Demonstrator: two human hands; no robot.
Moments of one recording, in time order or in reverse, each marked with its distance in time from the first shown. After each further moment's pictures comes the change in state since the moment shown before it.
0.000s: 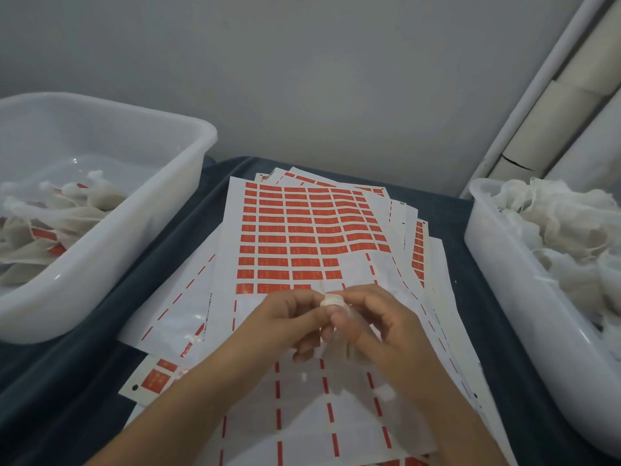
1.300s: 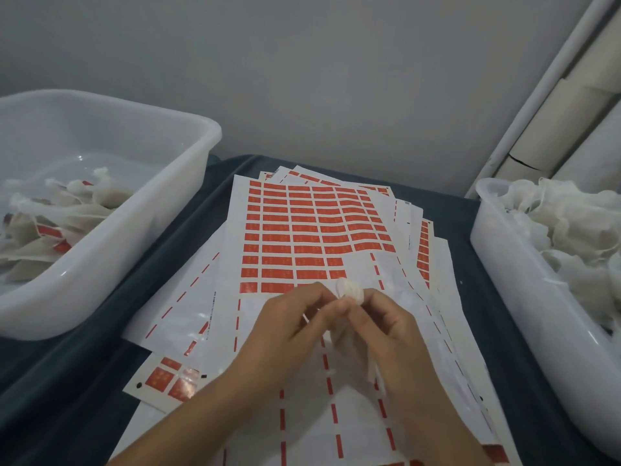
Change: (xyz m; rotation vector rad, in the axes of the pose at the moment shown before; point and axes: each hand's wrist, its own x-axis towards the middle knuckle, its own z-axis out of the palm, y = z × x) left_hand 0.000 -0.009 0.010 0.388 0.259 0.336; right_hand -0.001 -0.001 0.017 0.286 0.187 0.253
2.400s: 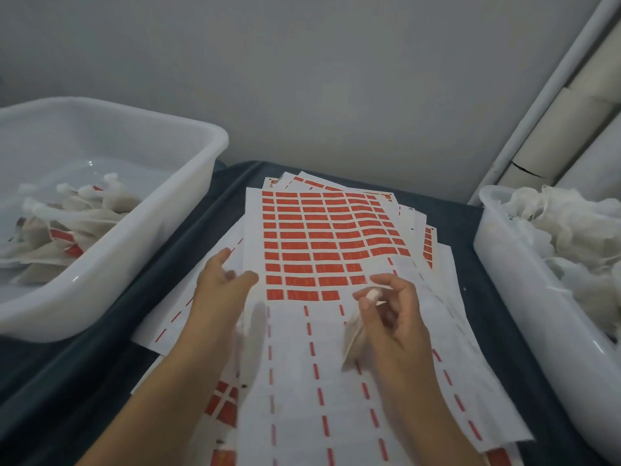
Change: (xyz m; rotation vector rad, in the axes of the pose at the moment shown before) left_hand 0.030 -0.024 -0.048 -0.238 0.460 -0.720; right_hand 0.005 0.014 0.000 -0.201 0.169 -0.126
